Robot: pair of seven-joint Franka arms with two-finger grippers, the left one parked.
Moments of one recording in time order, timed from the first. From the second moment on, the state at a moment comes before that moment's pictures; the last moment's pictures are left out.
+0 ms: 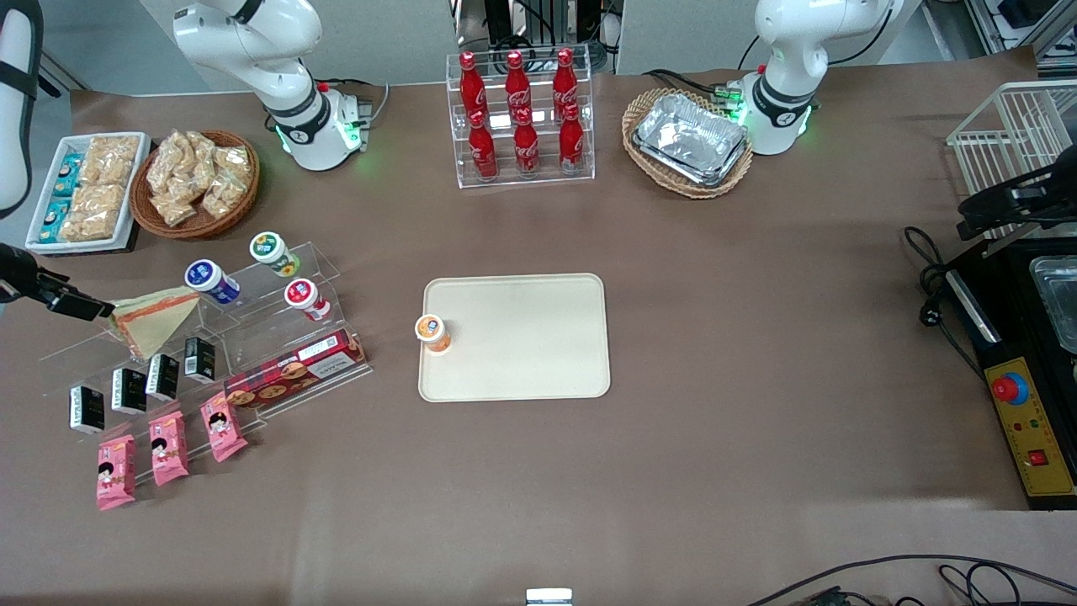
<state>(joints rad) 0.09 0.08 -0.41 -1.81 0.01 1.75 0.25</state>
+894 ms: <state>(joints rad) 0.07 0.17 -0.44 -1.96 0.02 2.06 0.23</state>
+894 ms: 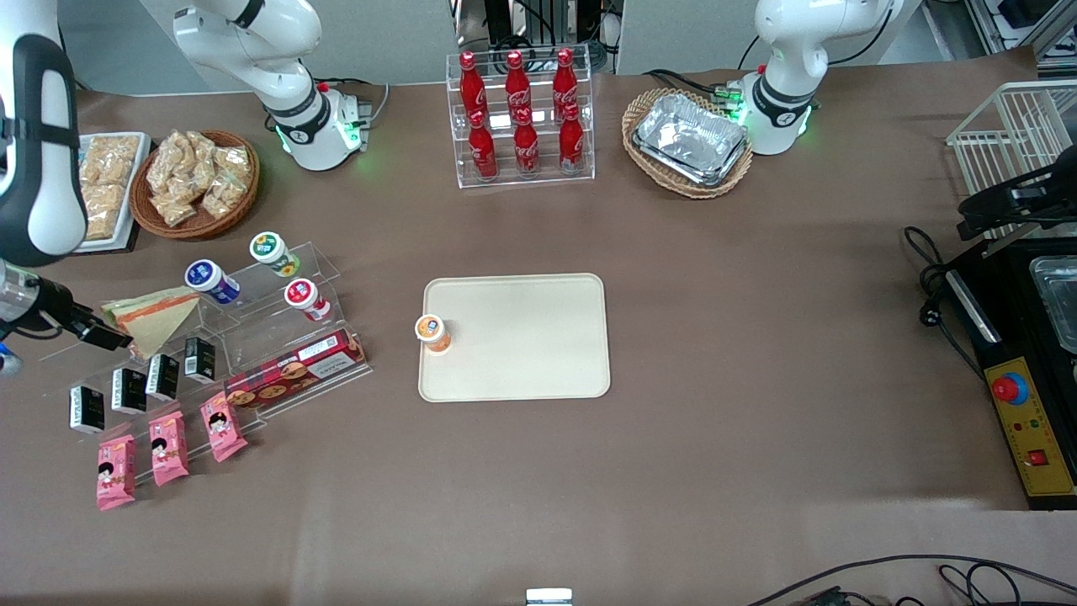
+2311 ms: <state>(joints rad) 0.06 0.18 -0.44 -2.02 0.06 2.11 0.14</state>
